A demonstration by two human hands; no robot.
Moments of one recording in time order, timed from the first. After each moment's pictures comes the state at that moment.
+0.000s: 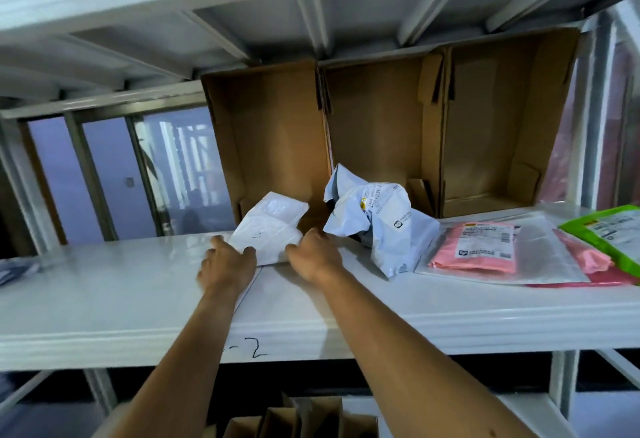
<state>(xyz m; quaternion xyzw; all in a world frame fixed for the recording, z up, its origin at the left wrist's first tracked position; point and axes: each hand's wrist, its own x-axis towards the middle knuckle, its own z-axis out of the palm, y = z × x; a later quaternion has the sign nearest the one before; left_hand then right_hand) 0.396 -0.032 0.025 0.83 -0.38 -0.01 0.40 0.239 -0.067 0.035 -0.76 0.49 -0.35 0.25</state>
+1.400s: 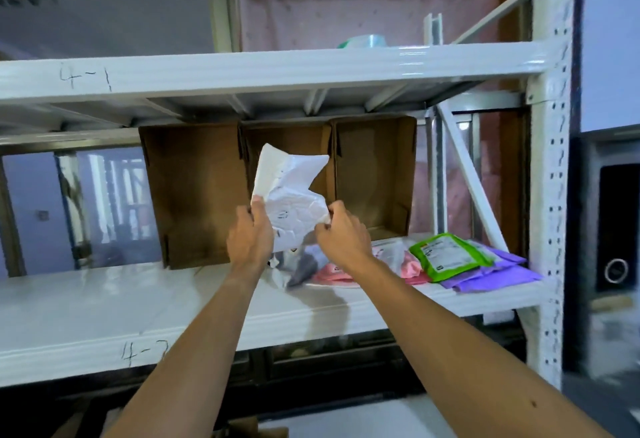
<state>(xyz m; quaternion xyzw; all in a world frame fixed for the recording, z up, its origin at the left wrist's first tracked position) 0.166 0.023 0.111 0.62 -0.47 -0.07 0.63 0.012 0.005 0.102 -0.71 0.52 -0.47 0.04</state>
